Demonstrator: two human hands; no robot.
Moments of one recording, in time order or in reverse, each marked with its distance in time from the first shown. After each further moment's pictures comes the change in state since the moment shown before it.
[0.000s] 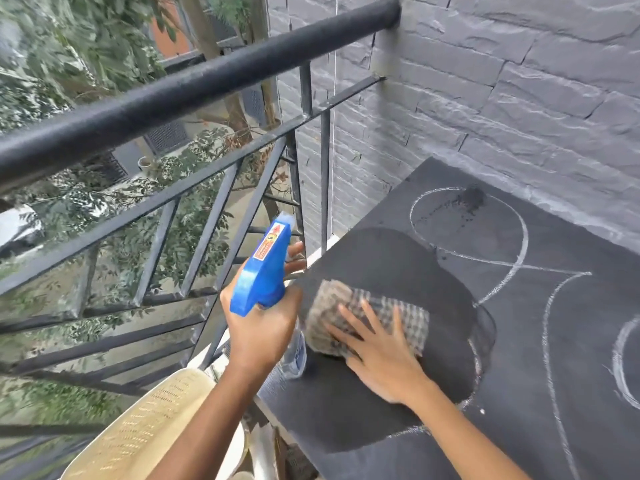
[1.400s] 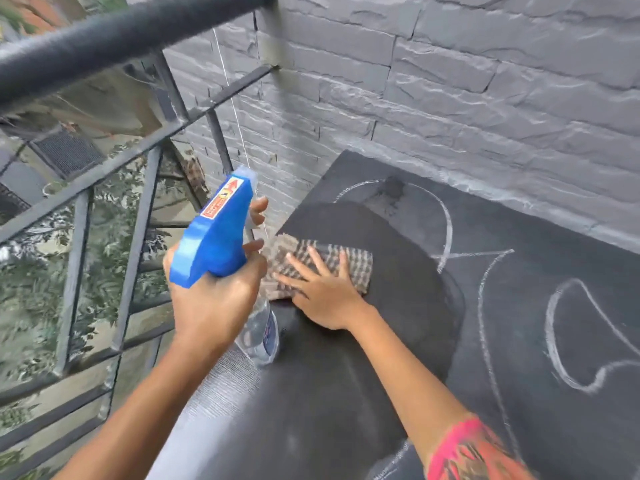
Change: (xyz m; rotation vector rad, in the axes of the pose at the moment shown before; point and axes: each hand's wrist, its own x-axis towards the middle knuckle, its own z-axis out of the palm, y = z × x) left_hand 0.062 0.003 0.107 0.089 -0.130 0.024; right_hand 0.086 0.106 -0.032 0.215 -0.082 0.184
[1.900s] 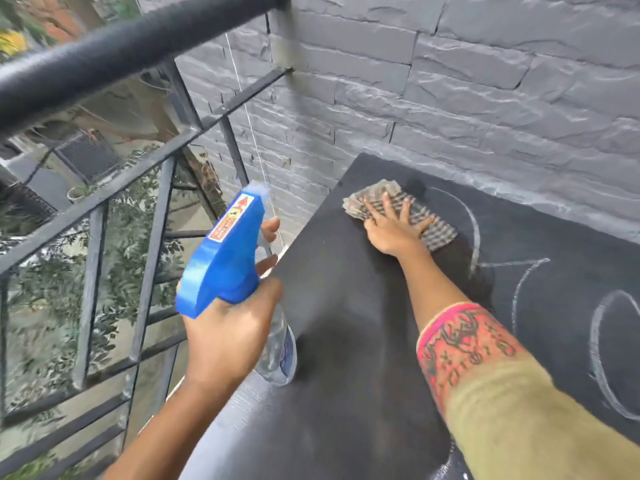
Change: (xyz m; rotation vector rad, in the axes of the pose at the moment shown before) left_hand 0.009 -0.009 -0.002 -0.012 -0.036 0.005; right_hand 0.068 0.115 -0.049 0.222 0.125 0.538
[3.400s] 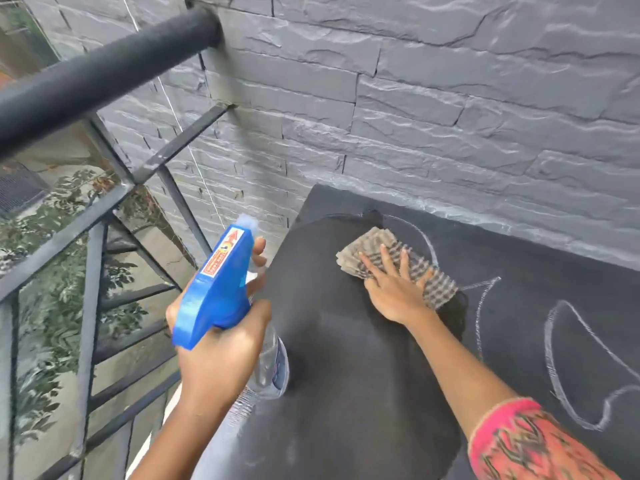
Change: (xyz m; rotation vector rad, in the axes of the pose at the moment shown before) left_hand 0.058 0.000 0.040 0.068 -0.026 0.022; right_hand -0.046 0.047 -0.002 -0.007 -0.023 0.093
